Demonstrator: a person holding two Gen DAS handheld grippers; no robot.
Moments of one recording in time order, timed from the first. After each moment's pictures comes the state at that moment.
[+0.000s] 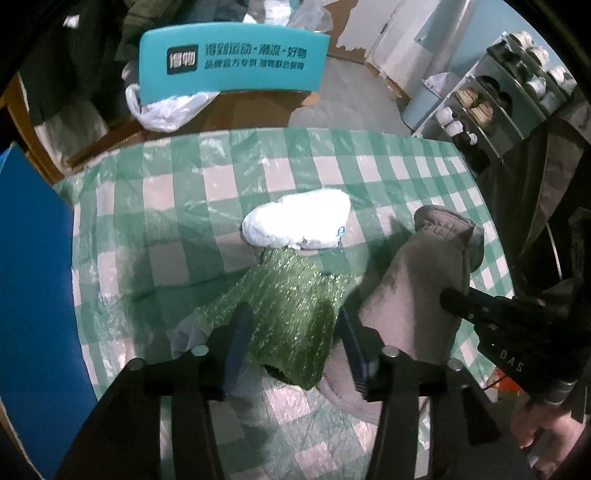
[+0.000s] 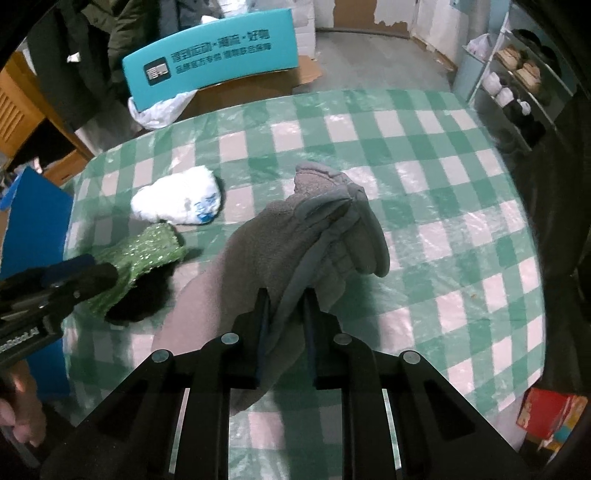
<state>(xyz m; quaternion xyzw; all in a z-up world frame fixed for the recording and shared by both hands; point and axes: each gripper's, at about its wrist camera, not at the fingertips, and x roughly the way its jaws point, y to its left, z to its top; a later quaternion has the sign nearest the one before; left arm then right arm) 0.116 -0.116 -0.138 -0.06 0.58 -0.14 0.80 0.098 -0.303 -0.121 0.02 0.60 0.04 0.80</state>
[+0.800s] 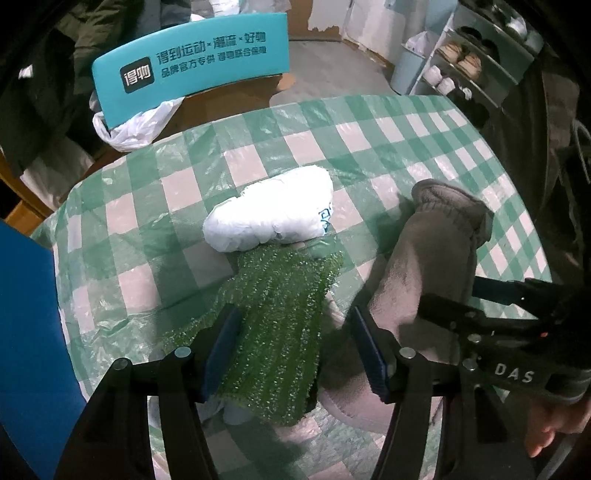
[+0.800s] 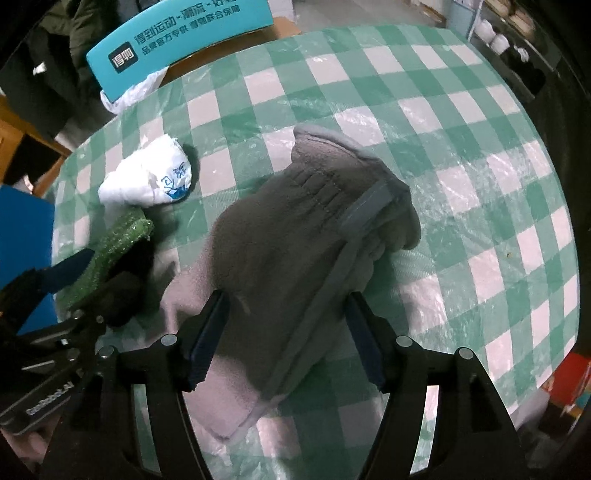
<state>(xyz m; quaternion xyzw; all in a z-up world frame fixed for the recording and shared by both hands) 0.123 -0.149 -0.163 0.02 0.58 -0.15 0.80 0.105 -0.301 -0.164 0.08 0.64 0.02 0.76</state>
